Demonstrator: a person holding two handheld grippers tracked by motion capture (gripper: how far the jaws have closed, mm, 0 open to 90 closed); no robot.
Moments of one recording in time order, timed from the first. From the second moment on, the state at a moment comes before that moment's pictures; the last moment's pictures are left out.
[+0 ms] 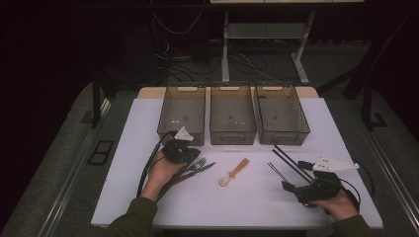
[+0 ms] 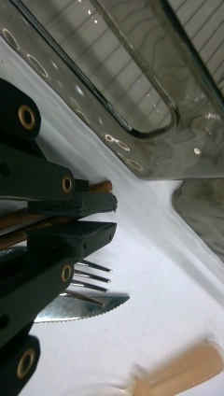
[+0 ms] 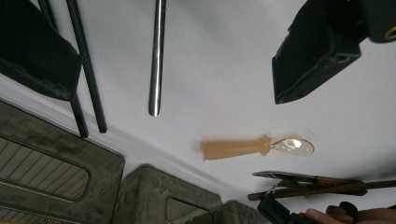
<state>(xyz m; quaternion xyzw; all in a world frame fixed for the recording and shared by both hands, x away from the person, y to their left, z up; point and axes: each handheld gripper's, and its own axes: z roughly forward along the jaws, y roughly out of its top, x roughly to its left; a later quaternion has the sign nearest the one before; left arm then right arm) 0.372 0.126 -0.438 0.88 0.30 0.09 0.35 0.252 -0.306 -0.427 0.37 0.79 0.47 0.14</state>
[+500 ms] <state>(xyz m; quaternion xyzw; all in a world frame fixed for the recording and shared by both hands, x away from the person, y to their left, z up) 0.362 0.129 -0.426 0.87 0.31 0.10 0.37 0.252 -0.306 -0.427 0.37 0.79 0.47 0.14</state>
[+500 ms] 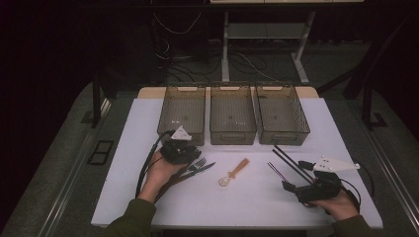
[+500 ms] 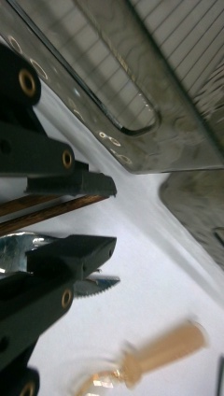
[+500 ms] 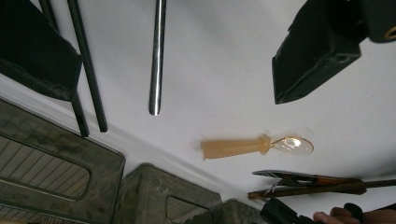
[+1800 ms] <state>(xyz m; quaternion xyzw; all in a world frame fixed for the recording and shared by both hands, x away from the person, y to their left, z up) 0.274 0.198 -0.423 0.85 0.35 0.11 0.38 0.251 -0.307 -0.427 0.37 0.79 0.47 0.14</state>
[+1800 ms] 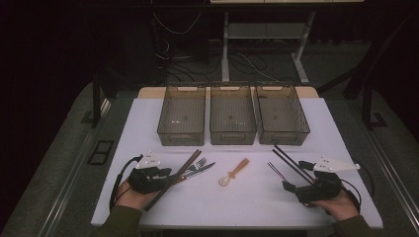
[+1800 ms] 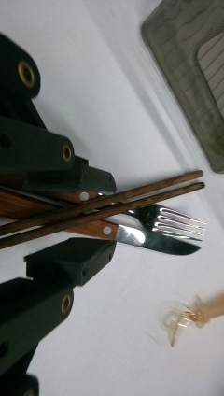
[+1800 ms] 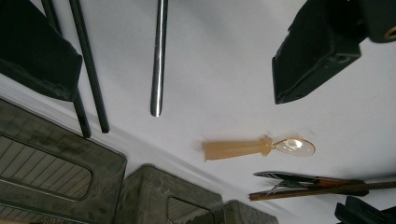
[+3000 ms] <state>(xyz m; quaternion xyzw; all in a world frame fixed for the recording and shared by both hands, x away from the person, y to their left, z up) 0.273 0.196 -0.430 0.87 0.35 0.14 0.32 0.251 -0.307 -0.426 0.37 0.79 0.47 0.14</state>
